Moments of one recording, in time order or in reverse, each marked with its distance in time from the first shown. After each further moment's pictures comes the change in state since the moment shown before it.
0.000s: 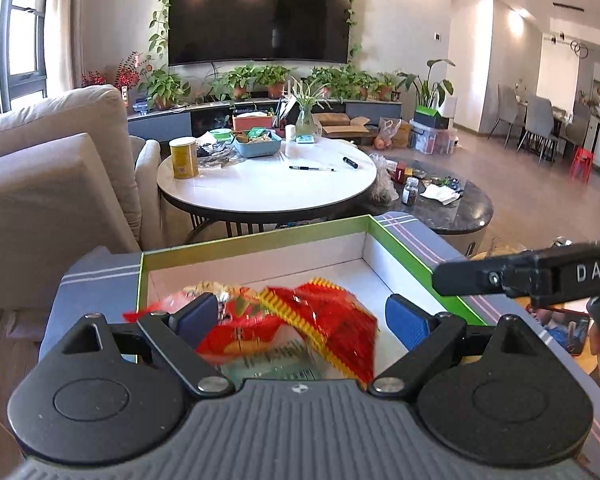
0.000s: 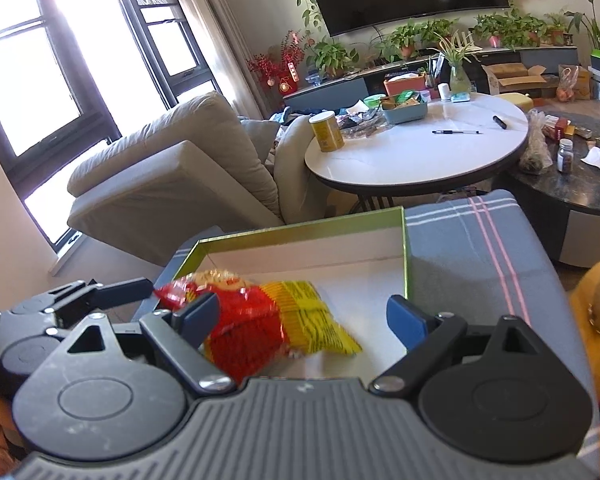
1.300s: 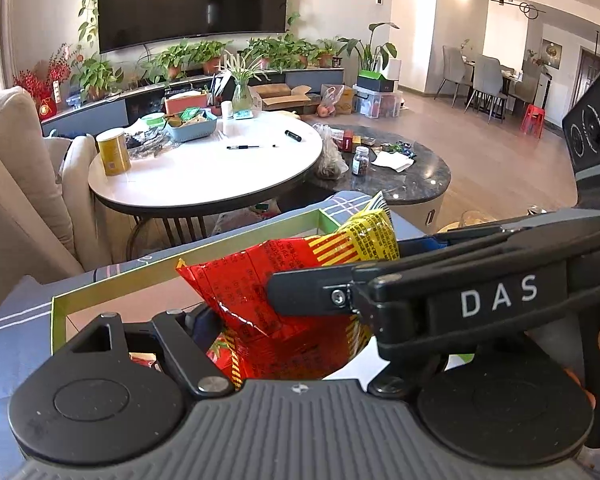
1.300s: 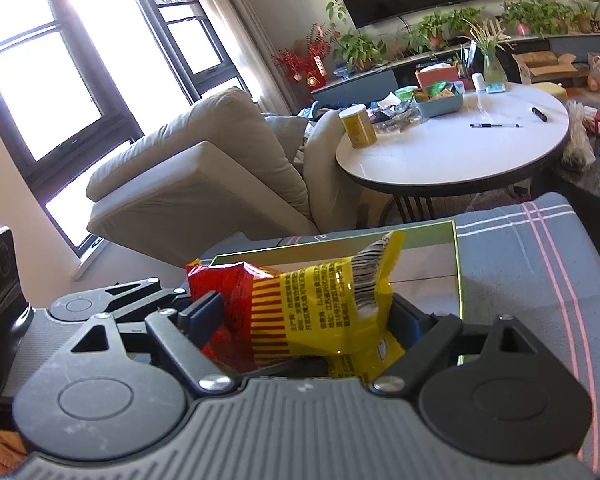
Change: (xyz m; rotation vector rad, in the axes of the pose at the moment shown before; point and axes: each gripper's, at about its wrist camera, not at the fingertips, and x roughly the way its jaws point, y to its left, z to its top) left arm 0.082 -0.020 0.029 0.110 0.102 -0.153; right arm 0.059 -0.007 0.023 0.022 0.013 0.113
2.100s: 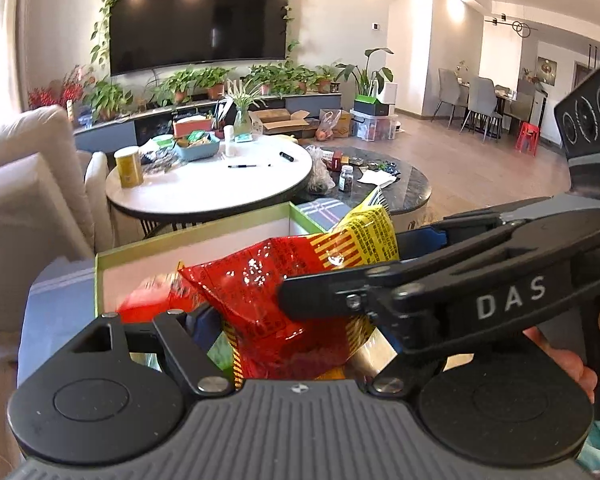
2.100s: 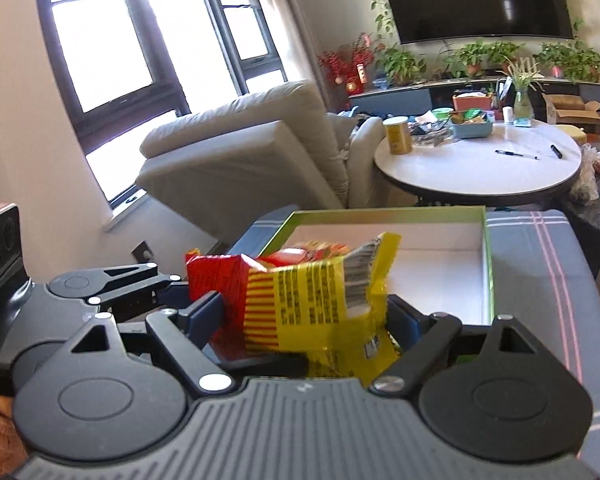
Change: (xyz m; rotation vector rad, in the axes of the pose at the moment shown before) left arm -0.104 -0.035 -0.043 0.009 -0.084 0.008; right arm -0.071 0.066 -0.039 -0.154 -0.008 0.025
